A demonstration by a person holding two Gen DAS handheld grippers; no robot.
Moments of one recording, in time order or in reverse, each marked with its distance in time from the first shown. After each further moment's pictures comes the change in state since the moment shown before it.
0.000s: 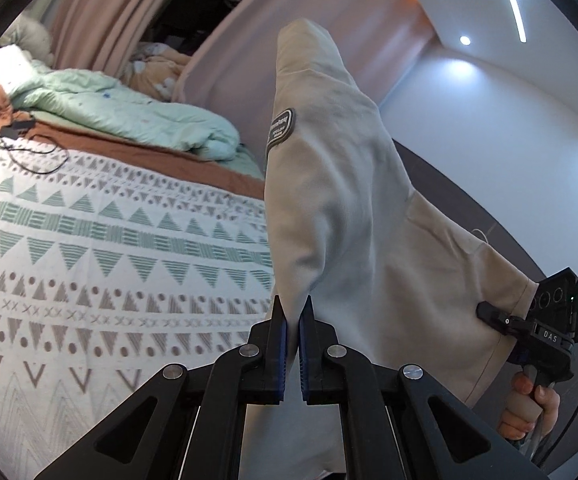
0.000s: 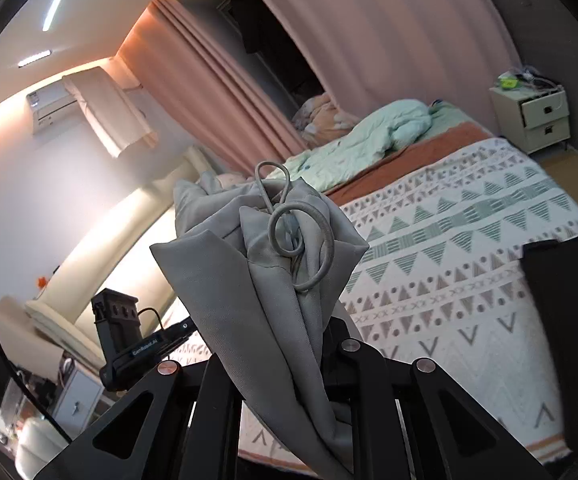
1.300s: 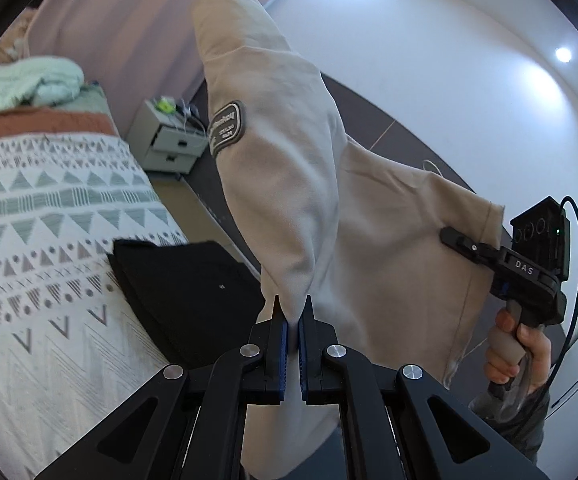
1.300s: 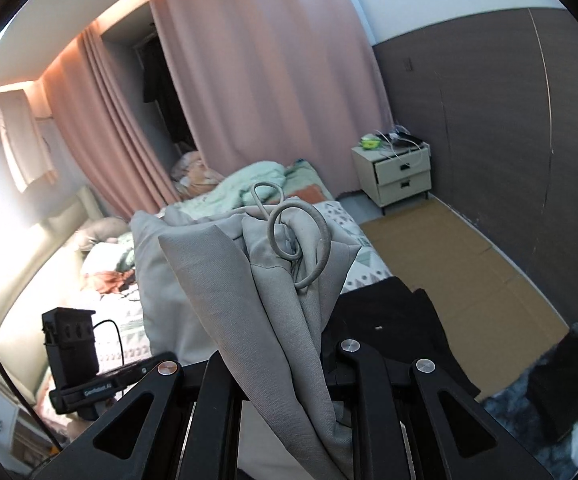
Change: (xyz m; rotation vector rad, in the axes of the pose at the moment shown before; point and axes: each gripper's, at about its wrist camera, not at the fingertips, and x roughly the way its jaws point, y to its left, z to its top) left arm 0.178 -0.278 -0.094 0.141 0.290 -0.335; right arm -0.235 -0.140 0.055 -0.009 -0.137 -0.446
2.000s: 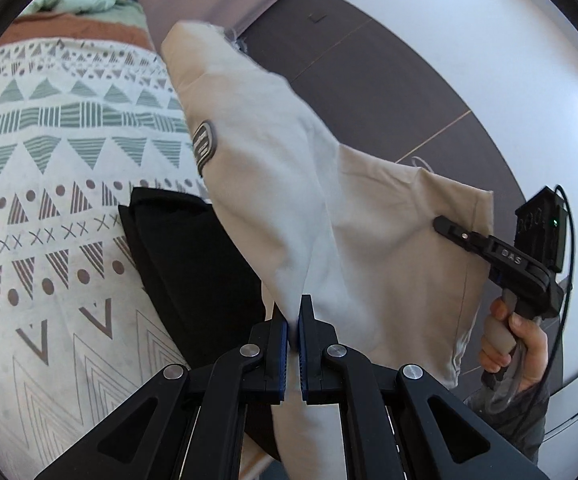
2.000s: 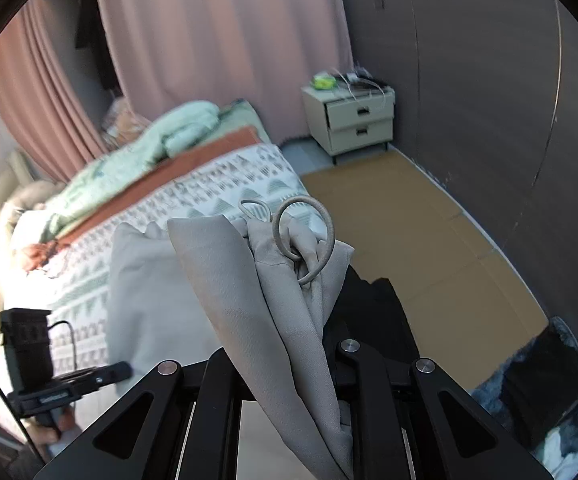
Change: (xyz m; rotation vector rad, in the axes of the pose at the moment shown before) left arm 0.153 0.157 0.014 -0.189 0.166 0.034; right arm 0.212 -0.083 0.013 -0.003 0.221 -0.201
